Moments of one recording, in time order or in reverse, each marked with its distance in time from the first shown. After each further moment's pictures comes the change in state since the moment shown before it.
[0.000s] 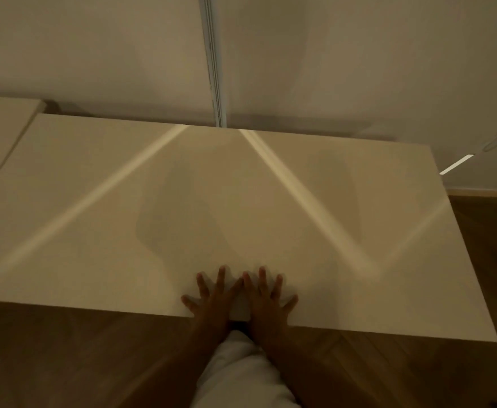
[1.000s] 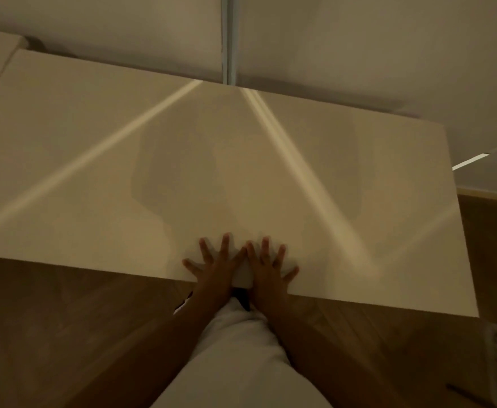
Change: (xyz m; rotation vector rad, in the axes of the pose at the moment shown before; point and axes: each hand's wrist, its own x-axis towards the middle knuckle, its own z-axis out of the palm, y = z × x) left_hand 0.037 0.015 -0.027 0.013 -0.041 0.006; right_hand 0.040 0.008 -0.043 -0.023 -0.209 -0.089
